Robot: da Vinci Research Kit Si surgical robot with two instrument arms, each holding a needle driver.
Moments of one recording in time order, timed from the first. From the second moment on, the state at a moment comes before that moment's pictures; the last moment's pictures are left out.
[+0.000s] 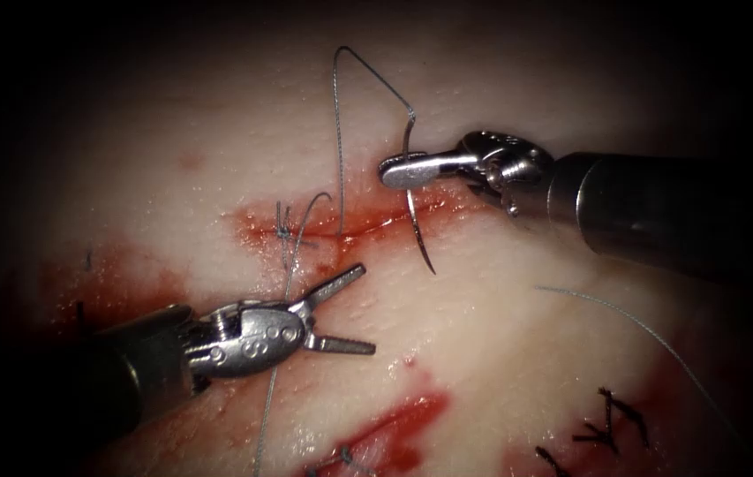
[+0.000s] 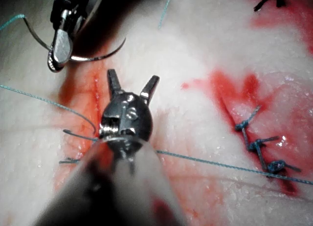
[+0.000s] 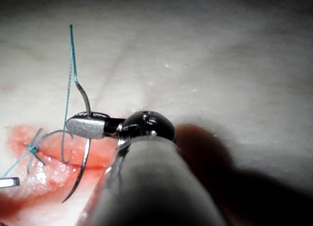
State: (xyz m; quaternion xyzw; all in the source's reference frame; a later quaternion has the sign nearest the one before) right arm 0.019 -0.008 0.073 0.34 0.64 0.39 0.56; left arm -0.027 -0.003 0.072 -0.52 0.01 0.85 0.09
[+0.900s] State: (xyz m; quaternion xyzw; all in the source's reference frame) right arm 0.021 -0.010 0.073 0.26 0.69 0.33 0.58; left arm -0.025 0.003 0.083 -0.23 -0.05 0.96 0.11
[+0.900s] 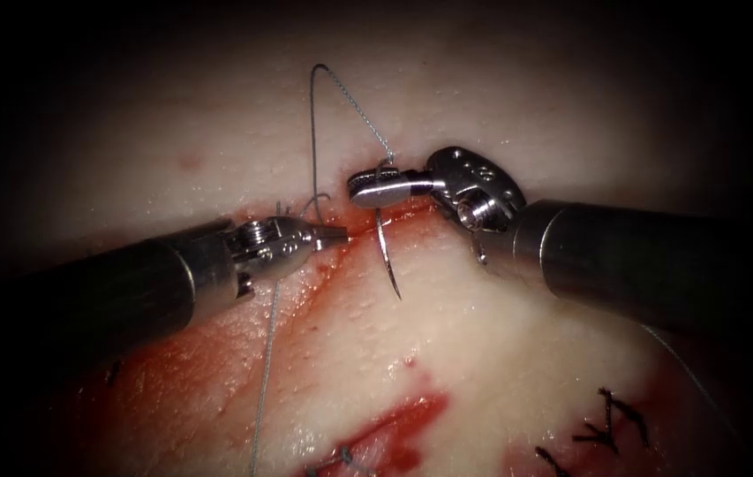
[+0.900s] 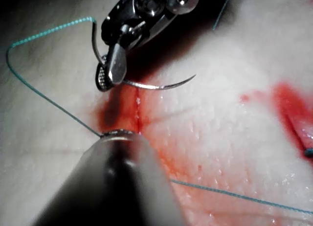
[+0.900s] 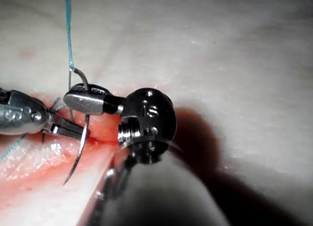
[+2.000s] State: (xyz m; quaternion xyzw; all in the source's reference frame) right arm 0.022 -0.010 0.074 0.19 0.72 0.29 0.60; left arm -0.022 0.004 0.090 -0.11 -0.13 0.98 0.05
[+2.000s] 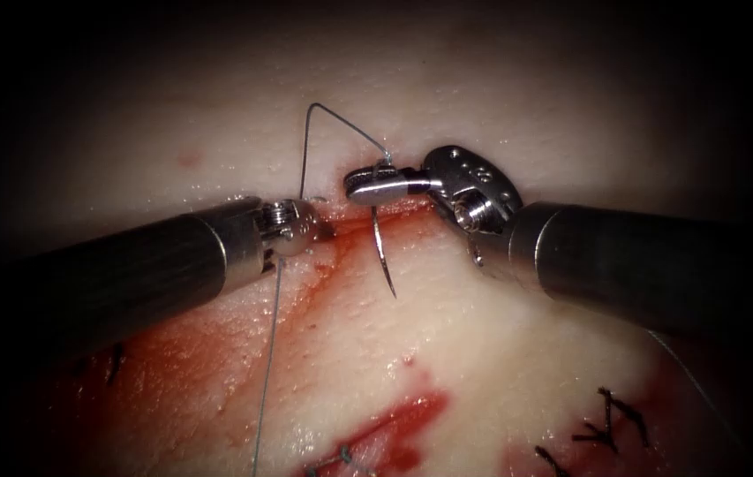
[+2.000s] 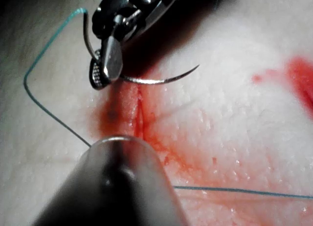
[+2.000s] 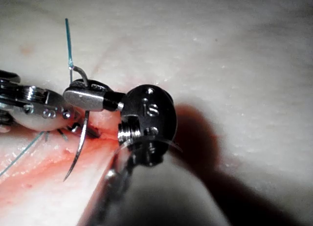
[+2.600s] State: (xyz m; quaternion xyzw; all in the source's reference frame) right arm 0.026 -0.010 0.079 -0.04 0.72 0.20 0.66; left arm -0.022 0.002 0.090 -0.08 -0.18 0.98 0.04
